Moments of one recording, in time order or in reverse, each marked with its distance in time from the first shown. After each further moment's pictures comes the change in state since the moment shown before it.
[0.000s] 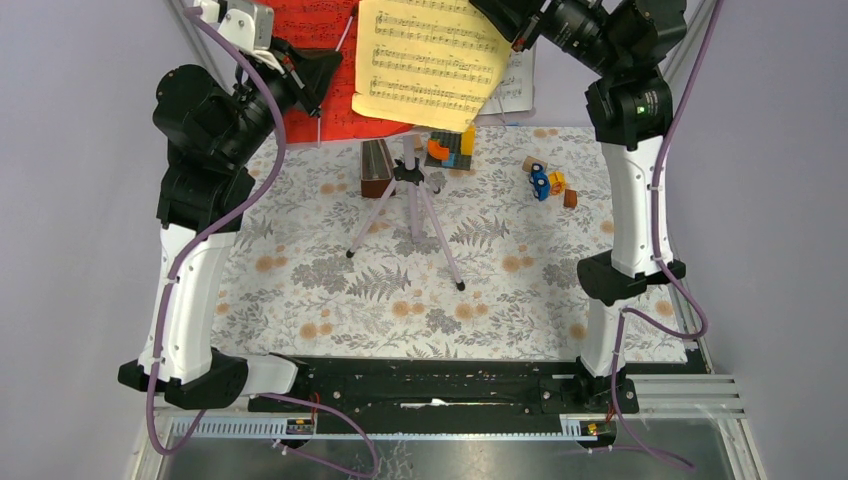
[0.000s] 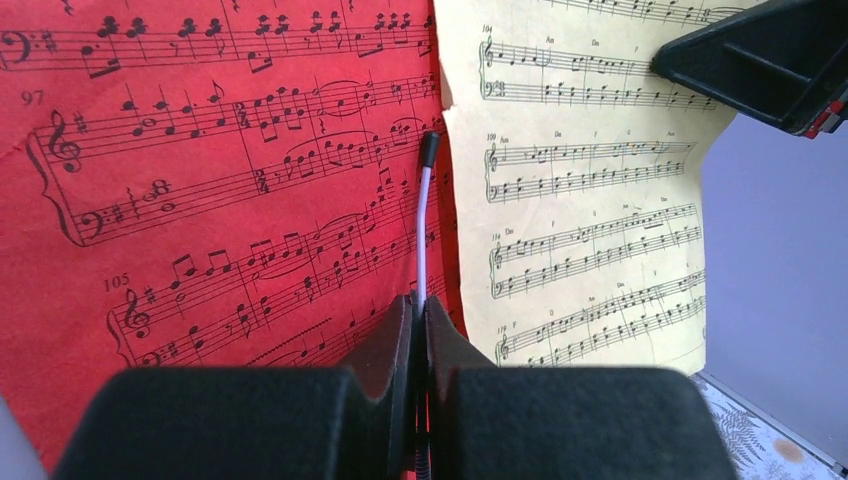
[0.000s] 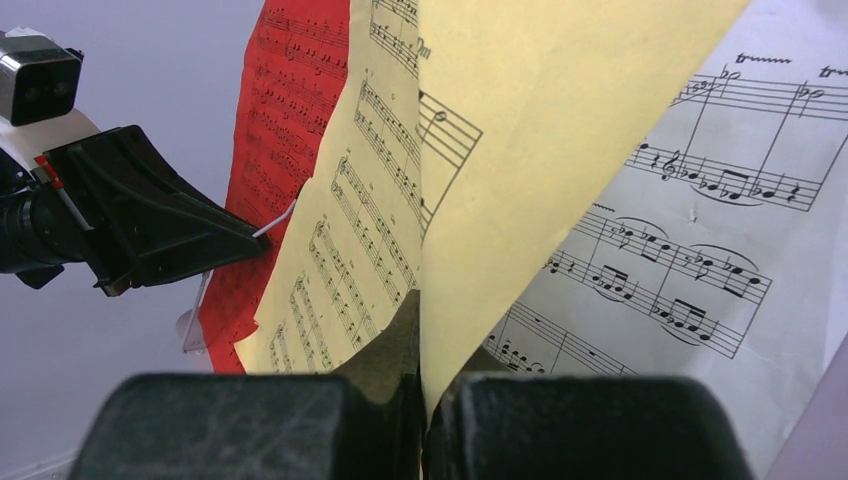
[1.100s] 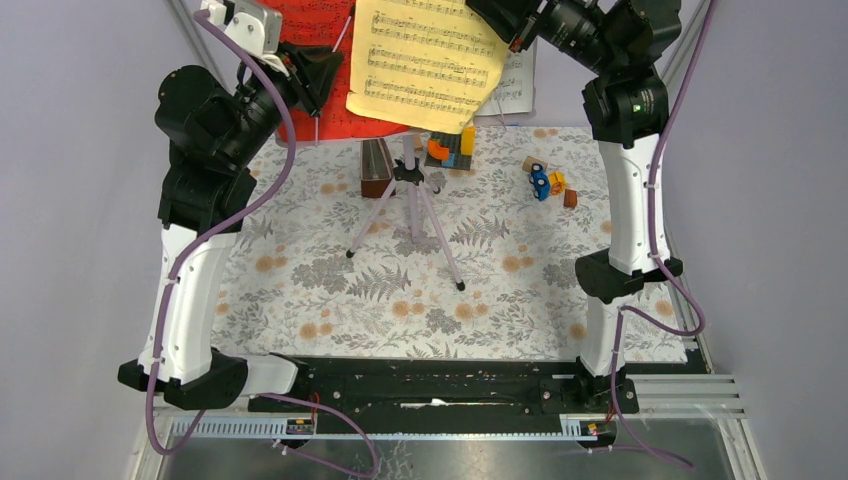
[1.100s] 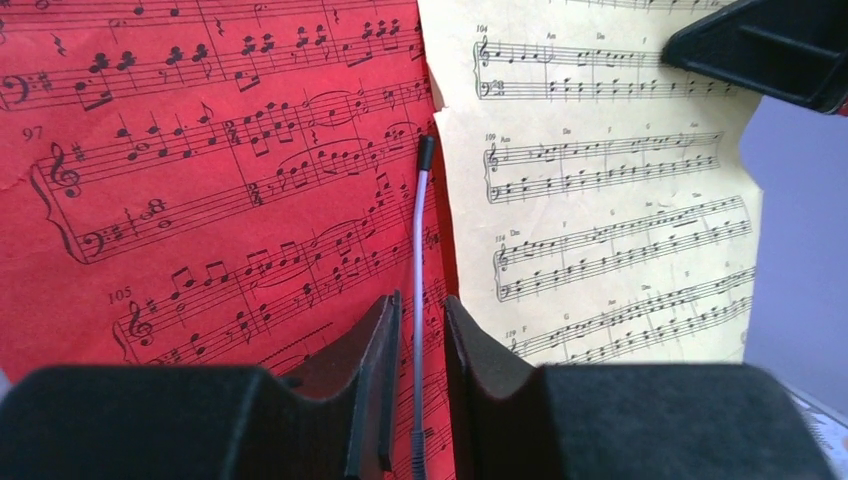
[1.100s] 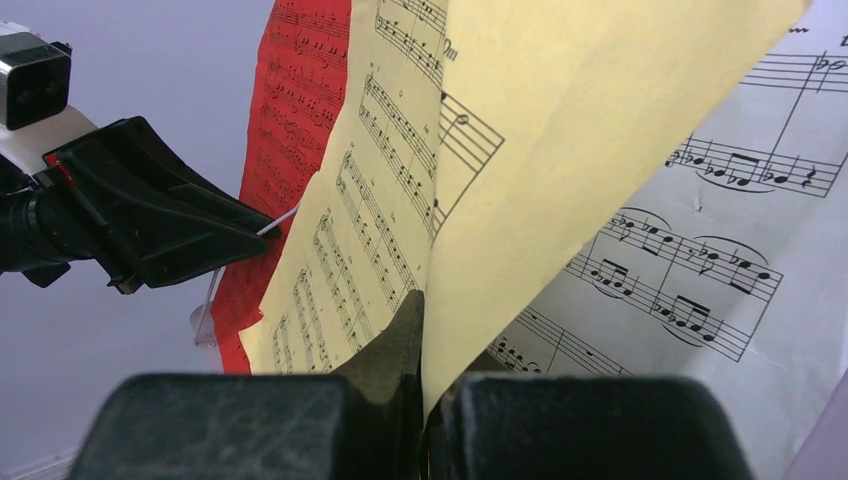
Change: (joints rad) left arm -0.003 -0.001 -0.003 0.006 -0.025 0.087; right arm 0.000 0.020 0.018 0.000 -0.011 0.017
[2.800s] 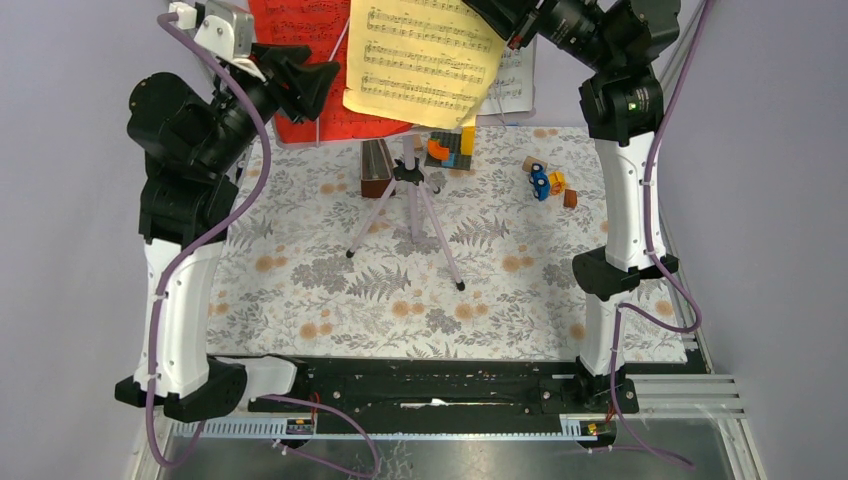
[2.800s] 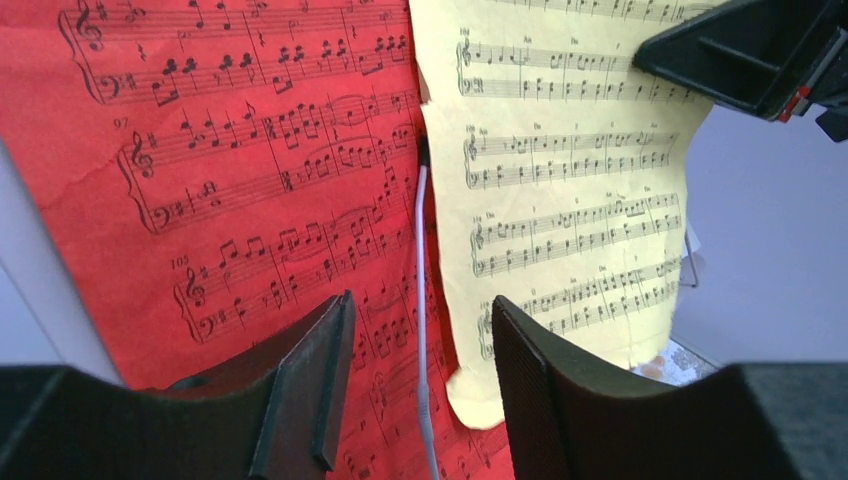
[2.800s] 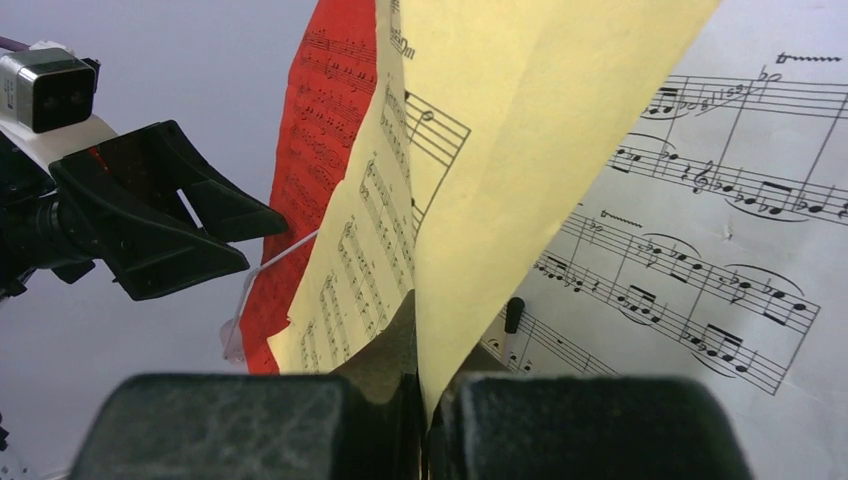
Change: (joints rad) left arm 0.068 -0.049 0.013 -0.055 0.084 -0.057; right arm 0.000 0.026 0.023 0.084 -0.047 0.092
